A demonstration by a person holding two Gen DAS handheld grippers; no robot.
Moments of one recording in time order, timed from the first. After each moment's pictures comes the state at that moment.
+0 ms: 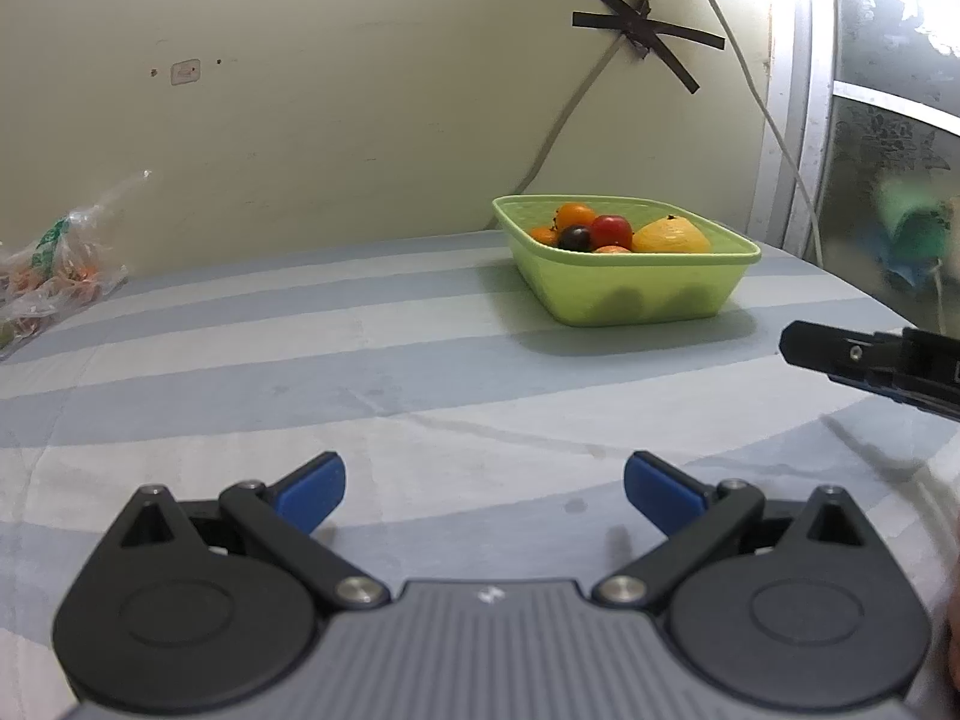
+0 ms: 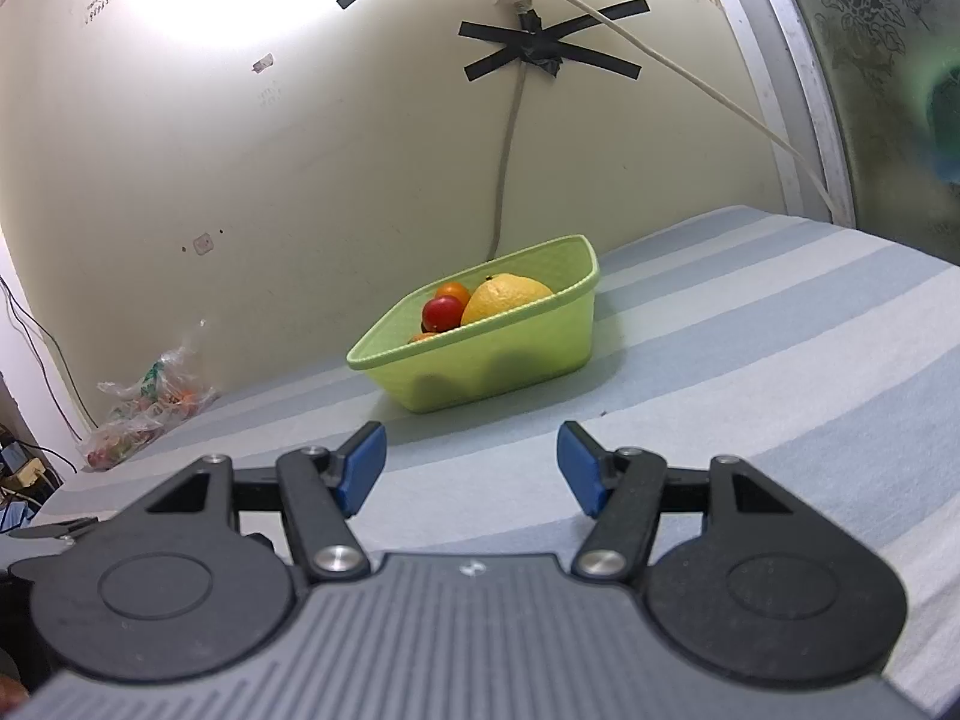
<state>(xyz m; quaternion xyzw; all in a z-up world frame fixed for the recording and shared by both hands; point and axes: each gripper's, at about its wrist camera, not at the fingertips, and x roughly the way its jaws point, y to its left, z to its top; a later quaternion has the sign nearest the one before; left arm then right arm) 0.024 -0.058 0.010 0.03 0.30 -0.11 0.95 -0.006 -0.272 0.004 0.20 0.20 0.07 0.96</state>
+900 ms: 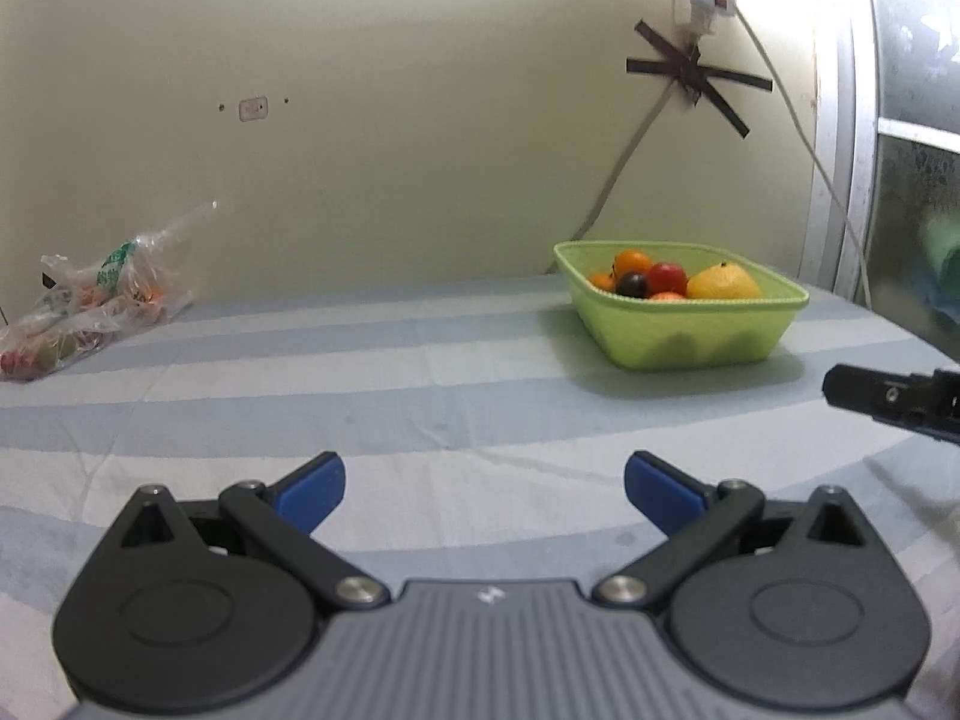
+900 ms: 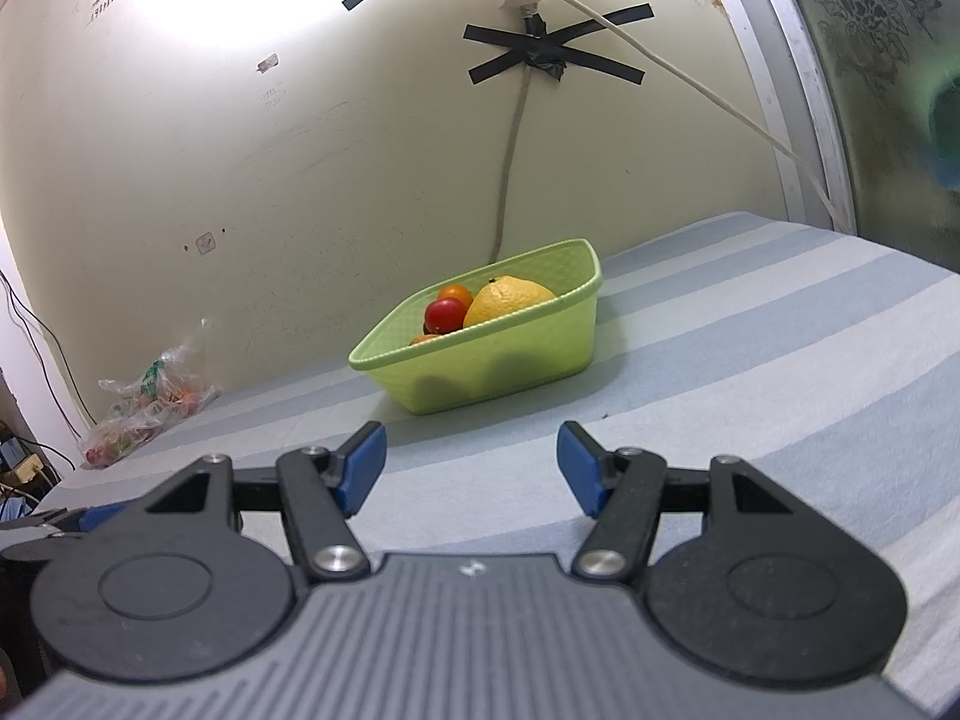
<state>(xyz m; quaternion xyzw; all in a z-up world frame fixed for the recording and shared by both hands) 0.017 -0.047 0.017 0.03 0.25 -0.06 0.96 -0.006 -0.272 0.005 0.19 0.20 0.07 0.96</state>
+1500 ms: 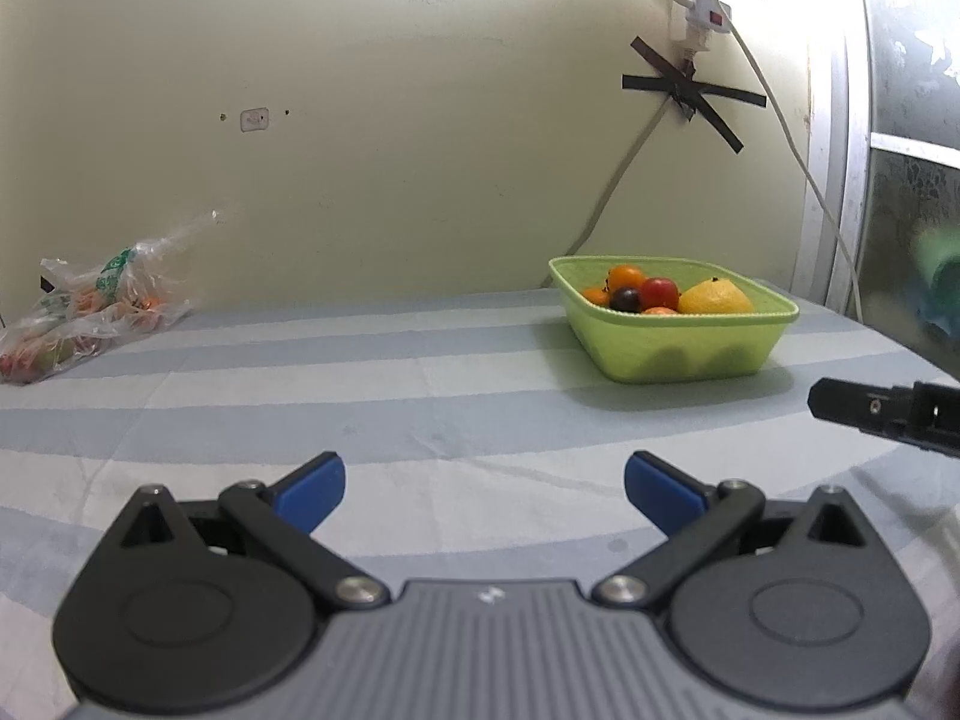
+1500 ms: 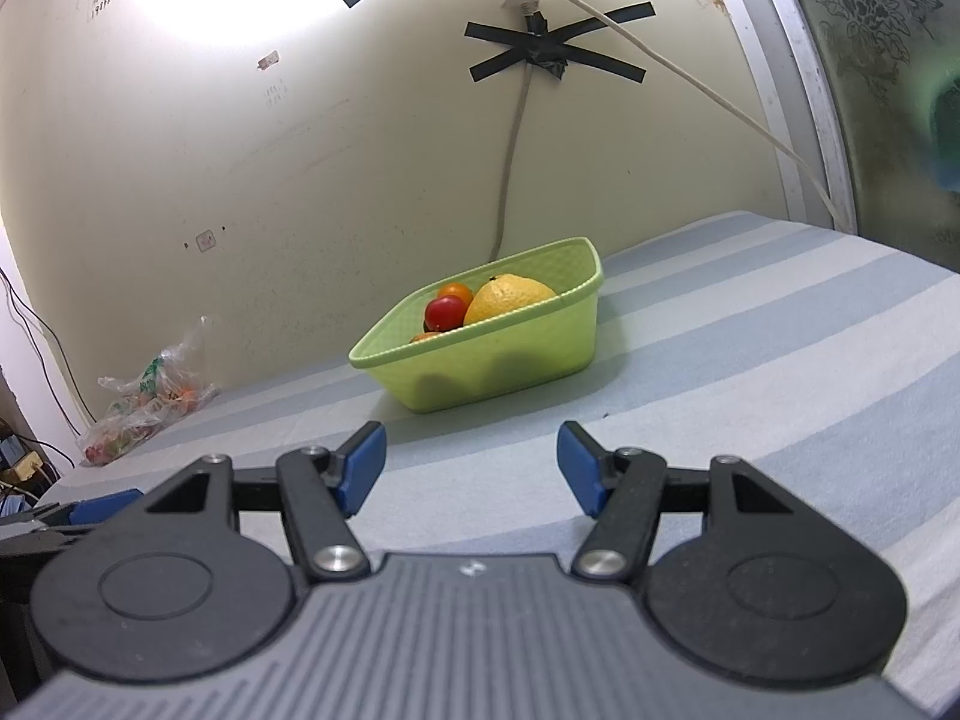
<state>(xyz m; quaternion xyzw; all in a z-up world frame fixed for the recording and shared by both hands) 0.013 -0.047 0.018 0.03 0.25 -0.07 0.97 -0.004 -0.273 0.006 0.19 0.20 0.08 0.96</state>
